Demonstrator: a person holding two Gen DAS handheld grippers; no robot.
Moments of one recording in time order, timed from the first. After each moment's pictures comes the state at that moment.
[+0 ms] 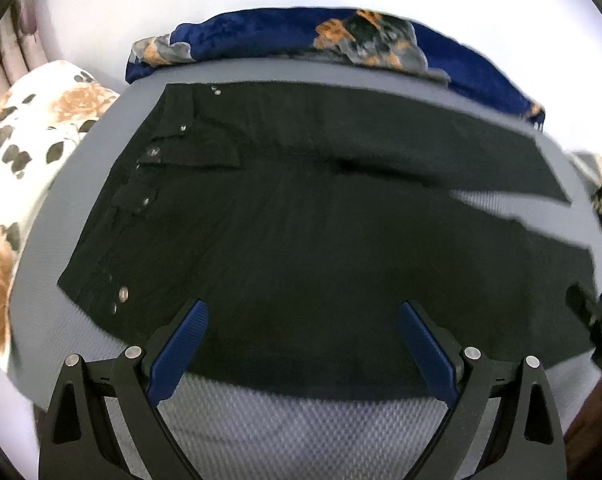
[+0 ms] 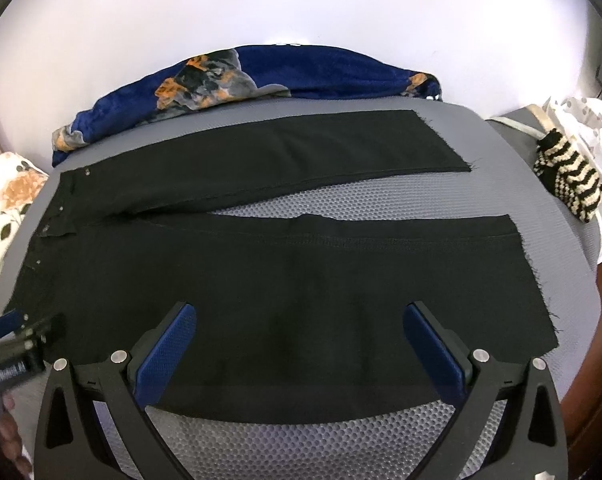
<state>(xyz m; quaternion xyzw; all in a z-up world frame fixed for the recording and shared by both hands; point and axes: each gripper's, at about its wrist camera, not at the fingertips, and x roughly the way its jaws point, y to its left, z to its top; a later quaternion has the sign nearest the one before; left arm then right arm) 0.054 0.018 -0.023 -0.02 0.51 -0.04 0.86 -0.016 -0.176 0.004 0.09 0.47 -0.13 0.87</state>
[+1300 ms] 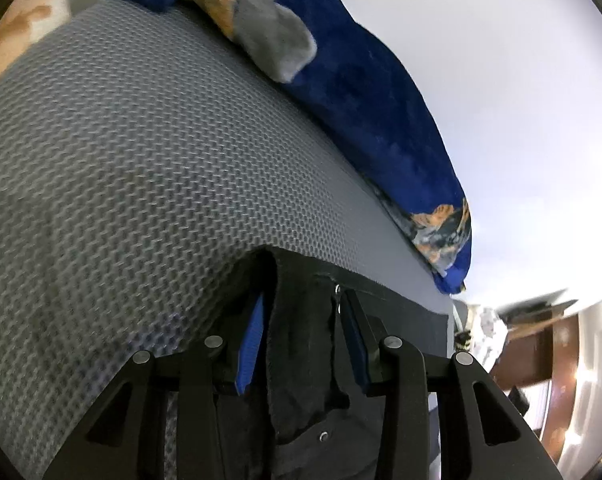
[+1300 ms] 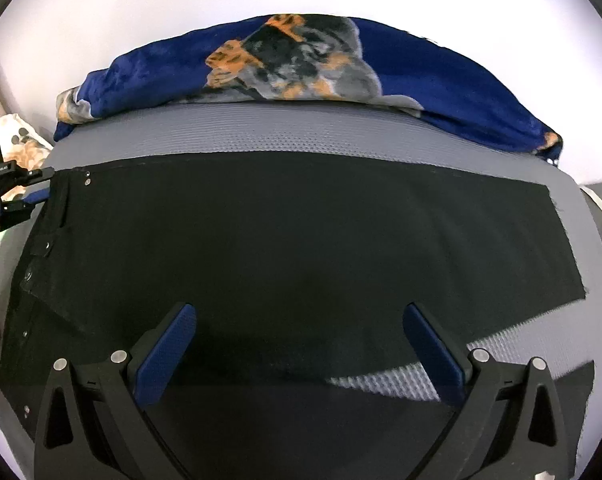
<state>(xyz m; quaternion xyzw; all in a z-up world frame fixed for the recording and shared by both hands) 0.386 0.288 -0.108 -0.36 0.52 -0.22 0.74 0.215 -0.107 -0.039 0.03 0.54 -0.05 0.84</state>
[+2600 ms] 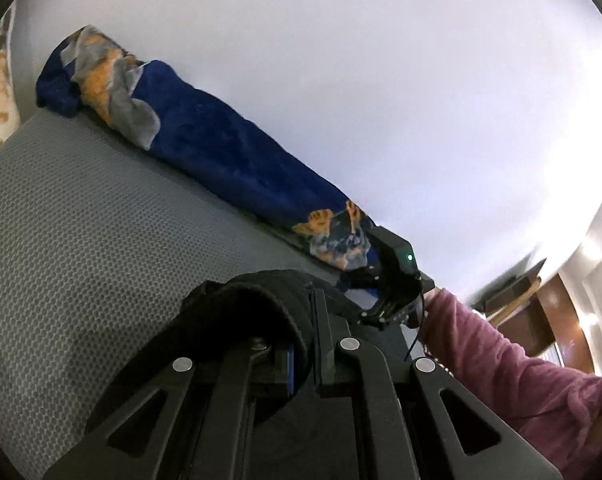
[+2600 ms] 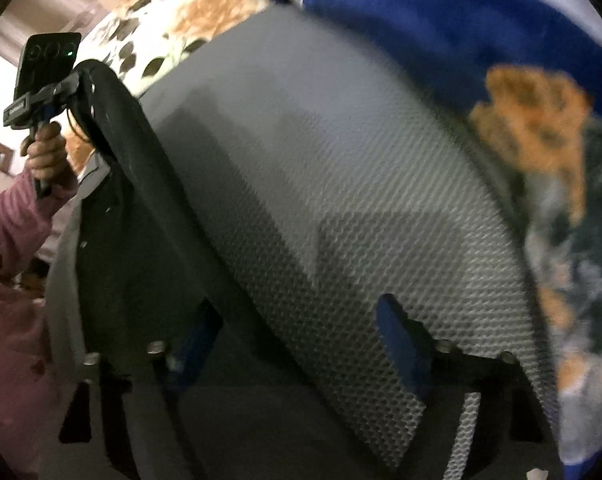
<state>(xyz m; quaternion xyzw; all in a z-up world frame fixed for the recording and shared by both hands) 0.301 0.254 -0.012 -0.33 0.37 -0.30 0.82 0.435 -0.054 -0.090 -0.12 0.63 0.48 0.60</state>
